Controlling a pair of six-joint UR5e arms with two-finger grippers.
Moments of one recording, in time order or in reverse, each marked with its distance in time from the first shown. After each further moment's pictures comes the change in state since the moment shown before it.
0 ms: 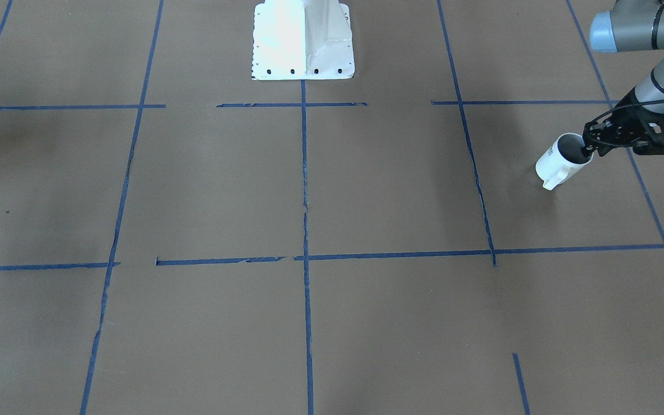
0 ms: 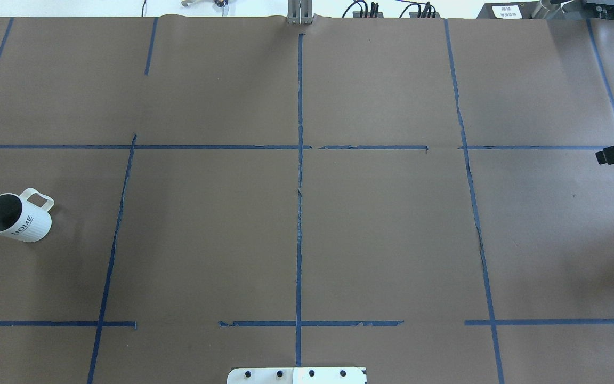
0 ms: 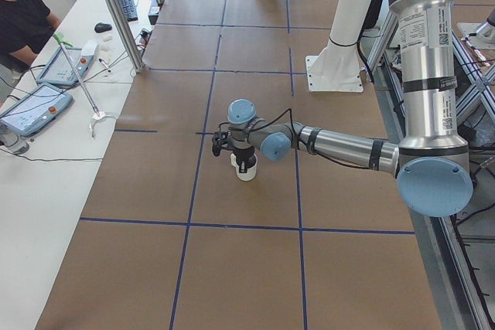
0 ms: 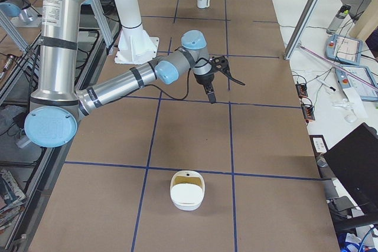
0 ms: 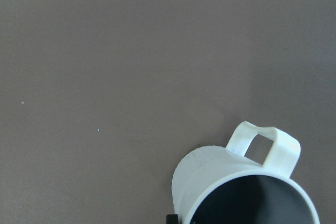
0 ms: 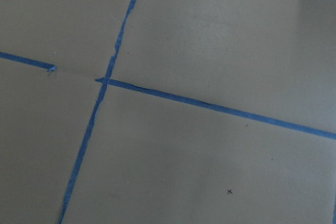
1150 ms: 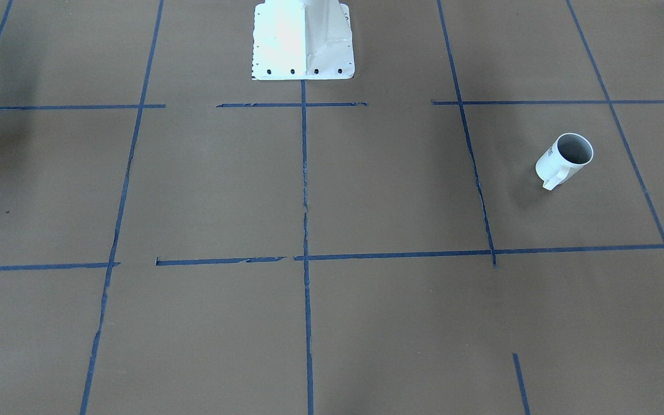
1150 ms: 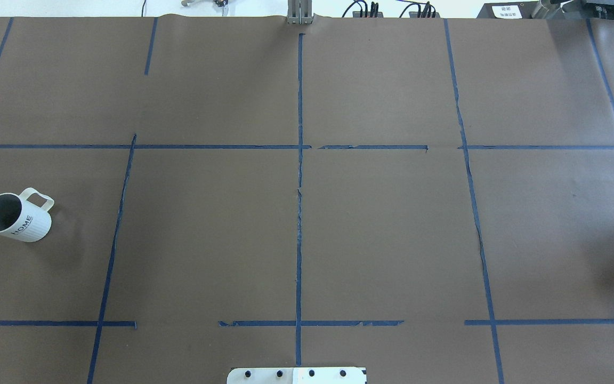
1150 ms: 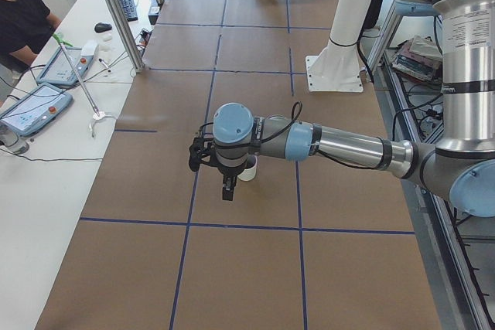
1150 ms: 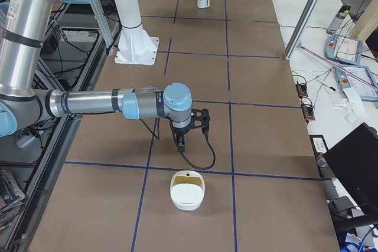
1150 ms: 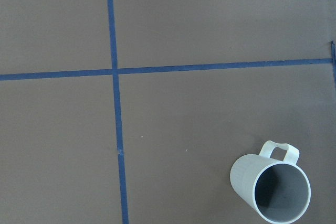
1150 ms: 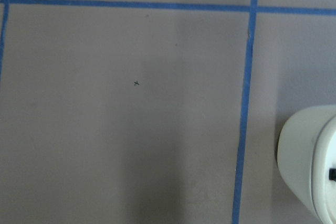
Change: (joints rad) left arm -0.523 0.003 -0.077 0.470 -0.217 0.687; right arm 0.328 -0.182 -0.147 -0.175 0.273 -0.403
